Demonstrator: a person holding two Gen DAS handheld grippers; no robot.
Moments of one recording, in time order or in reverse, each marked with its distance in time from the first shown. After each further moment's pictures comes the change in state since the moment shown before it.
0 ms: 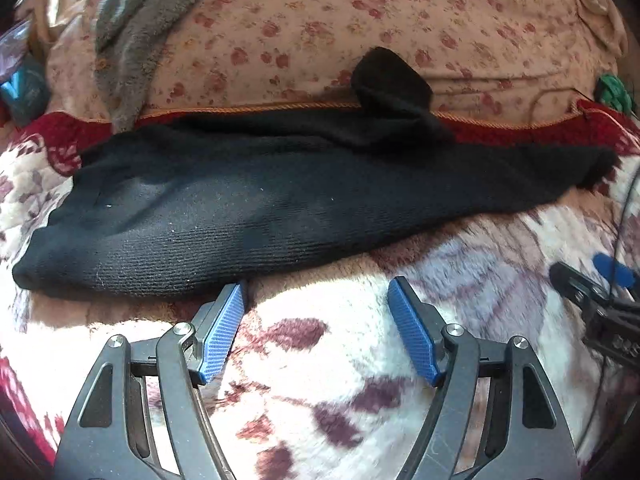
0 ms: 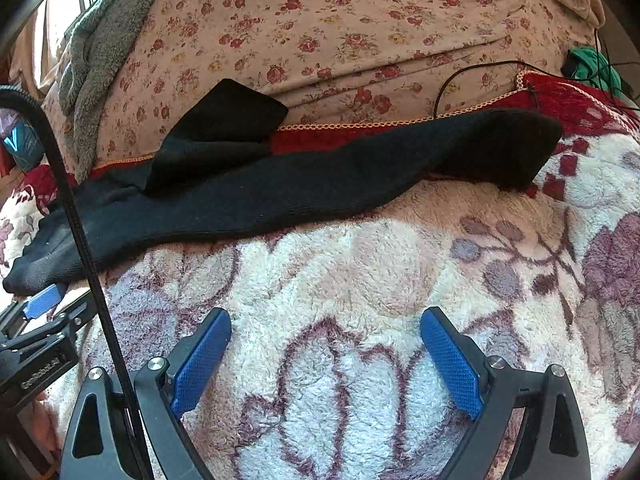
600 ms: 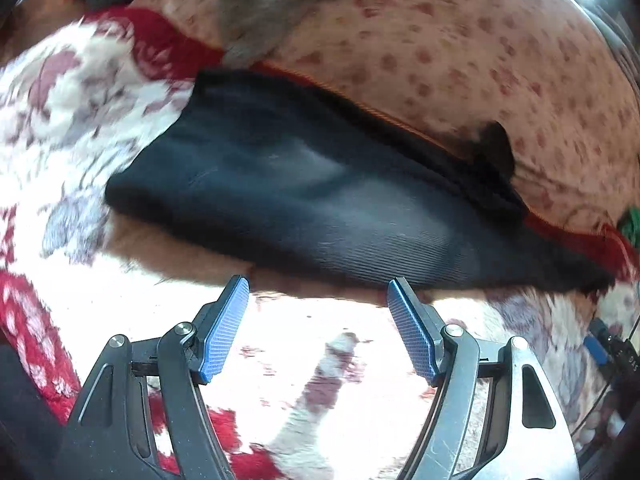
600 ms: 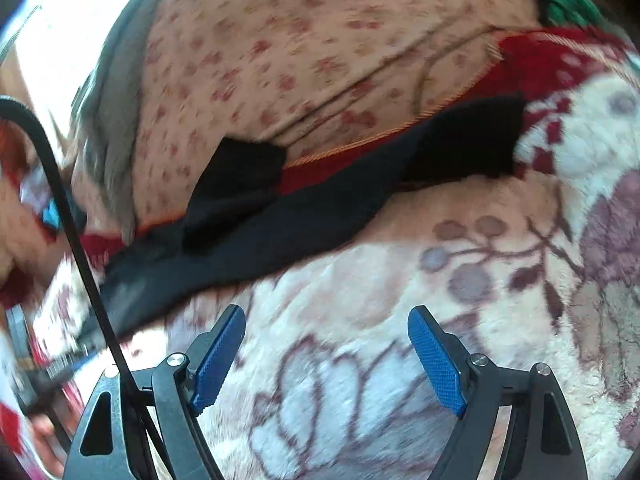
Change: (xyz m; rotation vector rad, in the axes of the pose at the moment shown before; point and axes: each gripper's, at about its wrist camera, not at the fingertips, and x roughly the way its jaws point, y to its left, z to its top) left arm -0.032 0.139 -0.018 -0.444 0.039 -0.012; right arm -0.030 -0.069 0.024 0.251 -0.028 0.249
